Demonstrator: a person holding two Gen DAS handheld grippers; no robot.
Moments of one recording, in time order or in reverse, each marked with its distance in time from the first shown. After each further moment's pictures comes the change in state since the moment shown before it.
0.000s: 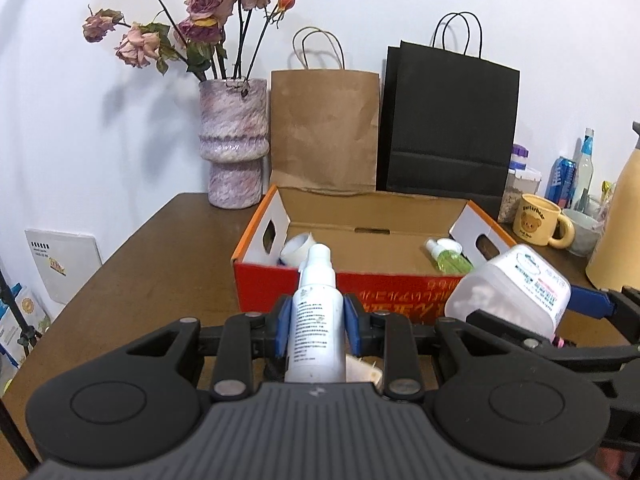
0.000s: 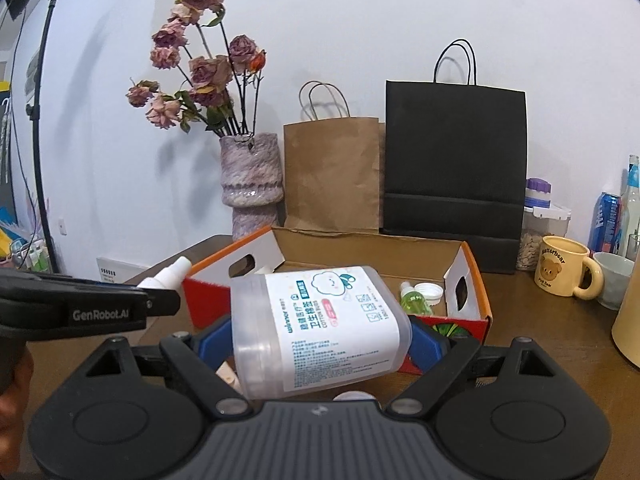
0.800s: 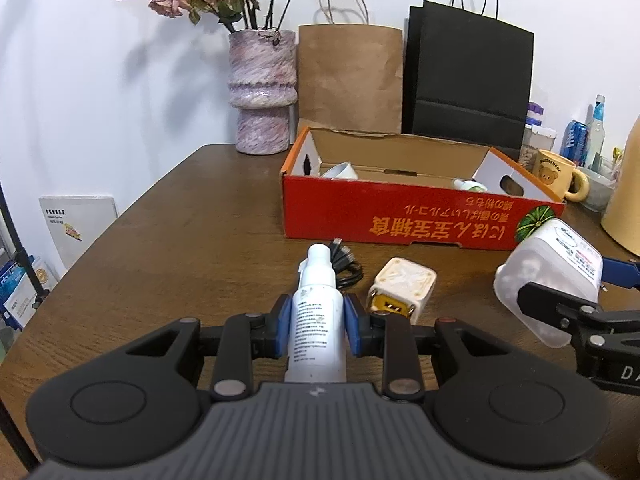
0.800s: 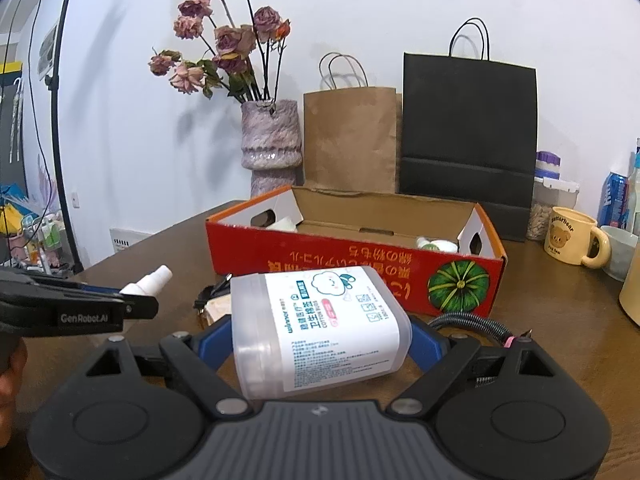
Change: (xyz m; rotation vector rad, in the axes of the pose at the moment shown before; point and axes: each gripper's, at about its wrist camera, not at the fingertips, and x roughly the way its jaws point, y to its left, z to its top) left arm -0.013 0.037 -0.058 0.003 0.088 0.026; right arm -0.020 0.016 -0.040 -0.032 0.053 0.031
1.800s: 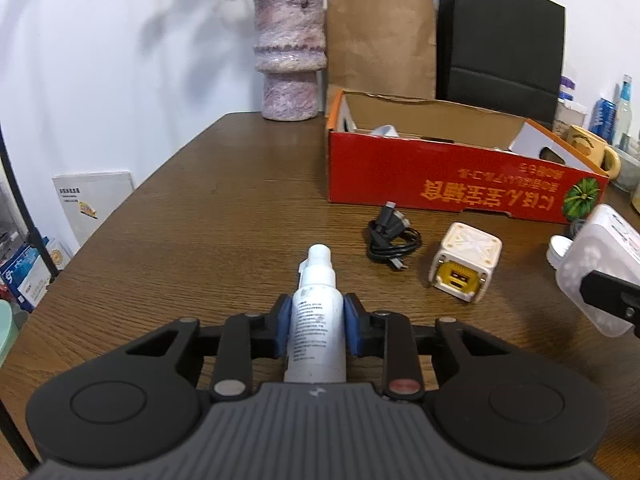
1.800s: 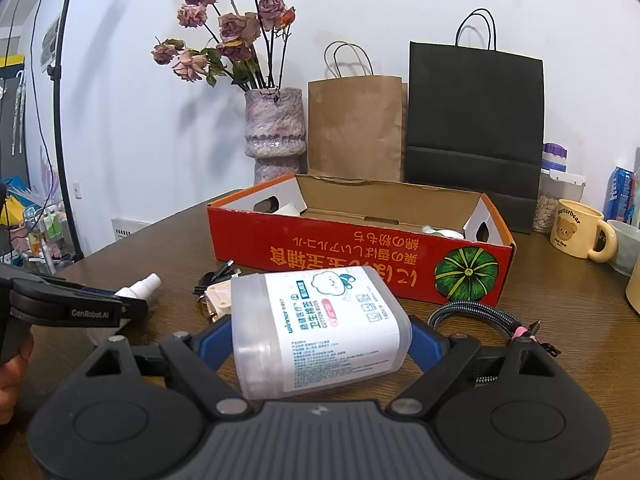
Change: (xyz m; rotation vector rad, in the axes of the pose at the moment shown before) left arm 0.026 0.031 -0.013 0.004 0.083 0.049; right arm 0.007 0.003 -0.011 -0.012 0.031 0.011
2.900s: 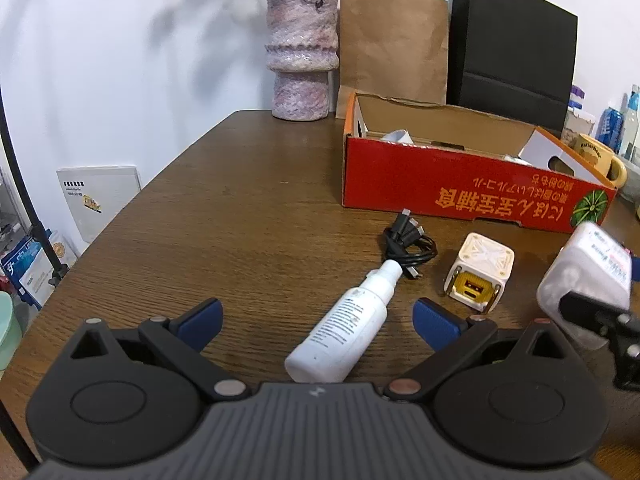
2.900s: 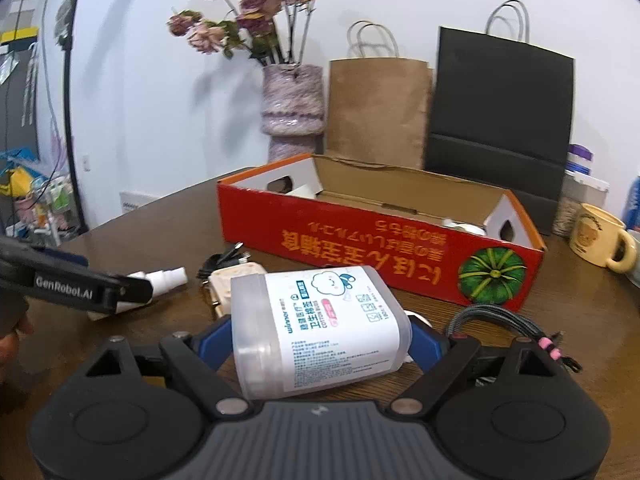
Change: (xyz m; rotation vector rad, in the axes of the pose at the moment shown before) left arm 0.001 0.014 0.006 -0.026 0.012 0.010; right arm 0.020 0.004 0.005 -0.046 0.056 0.019
